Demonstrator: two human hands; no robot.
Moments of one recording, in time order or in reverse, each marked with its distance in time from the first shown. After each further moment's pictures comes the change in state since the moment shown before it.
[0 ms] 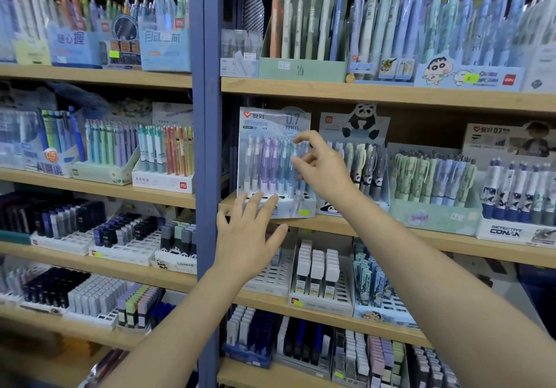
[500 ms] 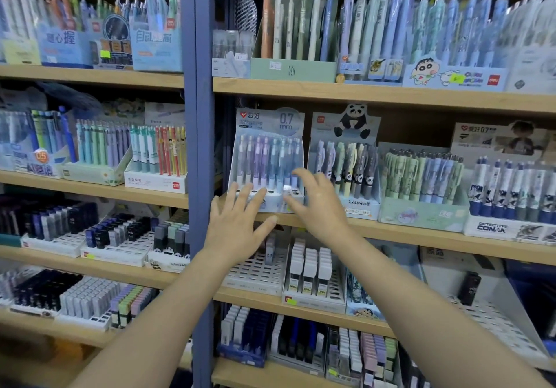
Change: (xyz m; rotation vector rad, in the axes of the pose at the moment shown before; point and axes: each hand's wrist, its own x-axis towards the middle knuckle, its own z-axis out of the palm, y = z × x) left_hand 0.023 -0.015 0.006 0.013 -0.126 0.024; right_hand -0.047 0.038 0.019 -0.413 -0.022 -0.016
